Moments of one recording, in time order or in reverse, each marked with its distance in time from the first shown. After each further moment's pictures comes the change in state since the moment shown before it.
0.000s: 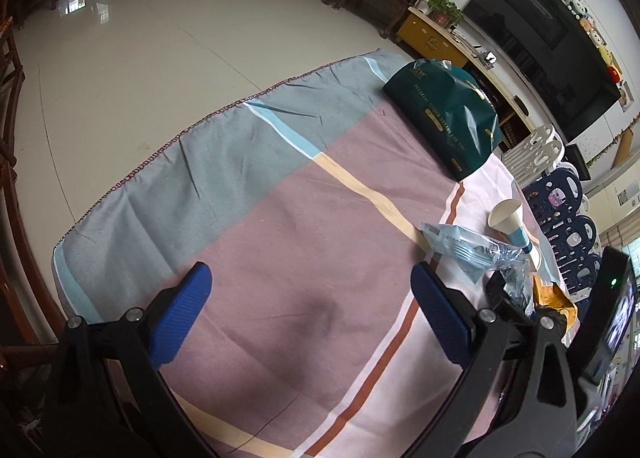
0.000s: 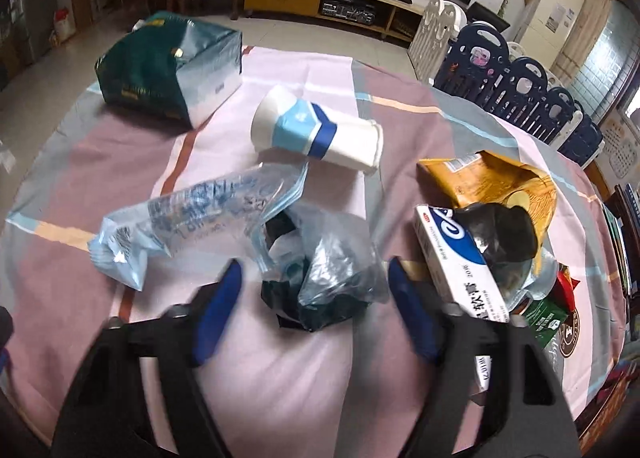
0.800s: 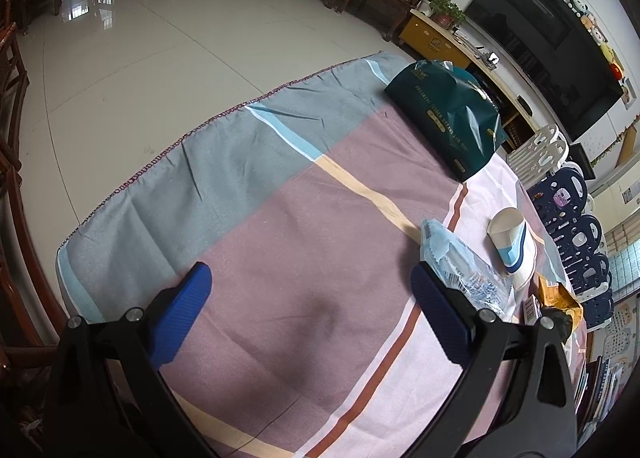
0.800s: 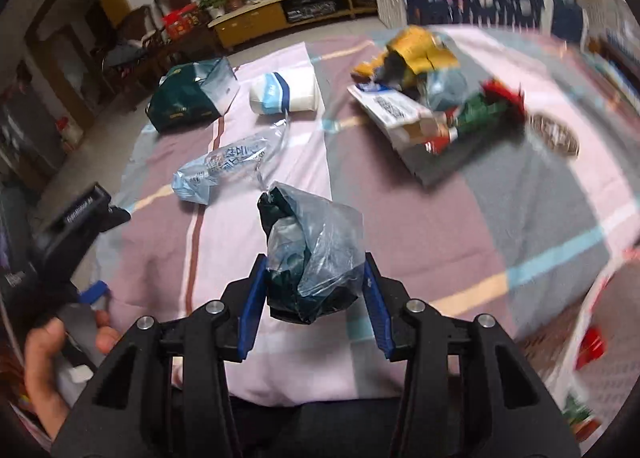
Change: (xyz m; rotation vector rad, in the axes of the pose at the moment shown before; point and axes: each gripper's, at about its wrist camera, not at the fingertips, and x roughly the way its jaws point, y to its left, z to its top) left arm -0.002 -0.002 -0.002 0.014 -0.021 0.022; right arm -0.115 -0.051 -0.131 0.440 -0.018 0.250
